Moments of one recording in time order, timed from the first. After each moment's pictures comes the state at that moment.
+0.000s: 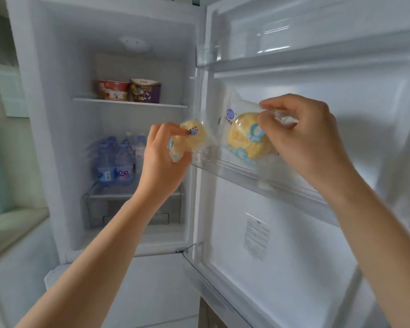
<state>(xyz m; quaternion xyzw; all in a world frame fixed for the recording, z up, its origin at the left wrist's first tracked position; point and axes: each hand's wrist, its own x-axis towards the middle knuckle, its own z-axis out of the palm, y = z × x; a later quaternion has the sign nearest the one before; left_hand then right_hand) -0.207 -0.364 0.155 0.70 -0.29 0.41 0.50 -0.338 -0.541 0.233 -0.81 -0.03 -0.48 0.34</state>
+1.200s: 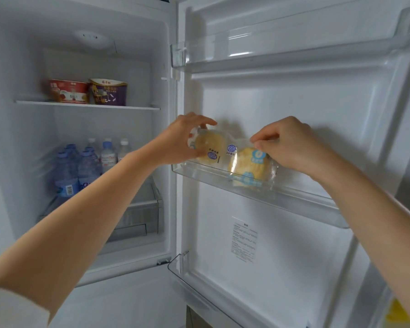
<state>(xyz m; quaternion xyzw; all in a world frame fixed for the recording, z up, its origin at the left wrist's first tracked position) -0.126 -0.408 0.215 0.79 -0.49 0.18 0.32 -0.311 -0.570 0.238 -0.91 0.12 -0.33 0.21</state>
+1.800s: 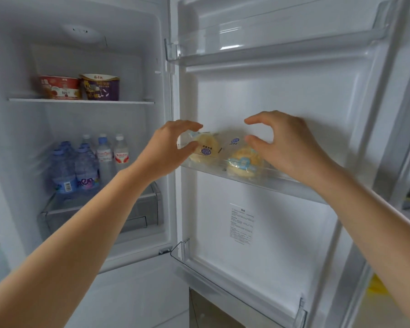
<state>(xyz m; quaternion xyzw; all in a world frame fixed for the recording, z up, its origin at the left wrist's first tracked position) -0.173 -0.381 0.190 0.78 -0.45 0.24 0.36 -0.333 -0.557 0.217 -0.91 0.05 -0.40 0.11</state>
